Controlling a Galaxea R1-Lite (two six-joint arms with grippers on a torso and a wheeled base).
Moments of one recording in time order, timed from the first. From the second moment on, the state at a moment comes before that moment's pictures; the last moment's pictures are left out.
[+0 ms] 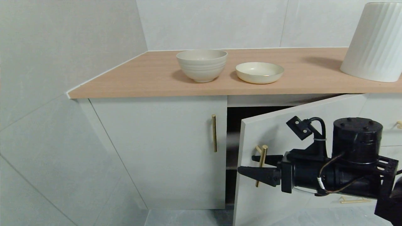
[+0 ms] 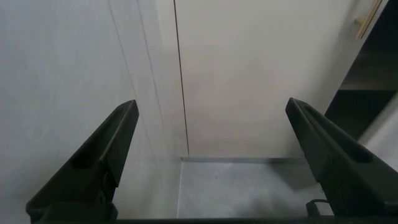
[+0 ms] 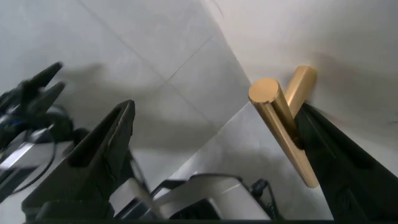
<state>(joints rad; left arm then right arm) 0.00 0.00 0.00 0.00 0.01 0.00 0.63 1.65 -0.56 -0.88 0.50 0.36</state>
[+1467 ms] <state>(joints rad) -0.10 0.98 -0.61 -0.12 -0.60 -0.02 0.65 1.56 -0.45 -0.88 0.51 0.37</state>
